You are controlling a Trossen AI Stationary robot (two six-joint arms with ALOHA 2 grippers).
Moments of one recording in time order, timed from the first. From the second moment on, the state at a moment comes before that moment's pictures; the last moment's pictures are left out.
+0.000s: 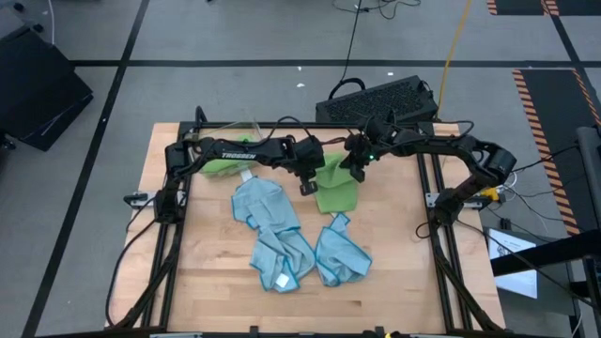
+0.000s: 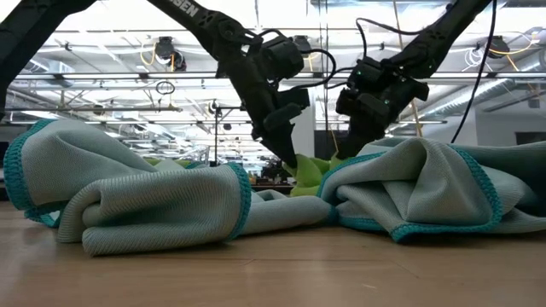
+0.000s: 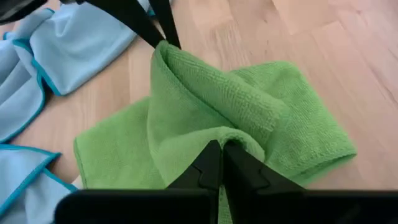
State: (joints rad) left arm 0.28 2.04 1.52 -0.48 0.02 0.11; right arm -0.67 1.54 0.80 -0.17 -0.52 -0.20
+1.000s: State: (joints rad) left arm 0.33 2.04 1.52 -0.47 0.08 0.20; right arm -0.66 1.54 0.66 0.17 -0.50 -0.15
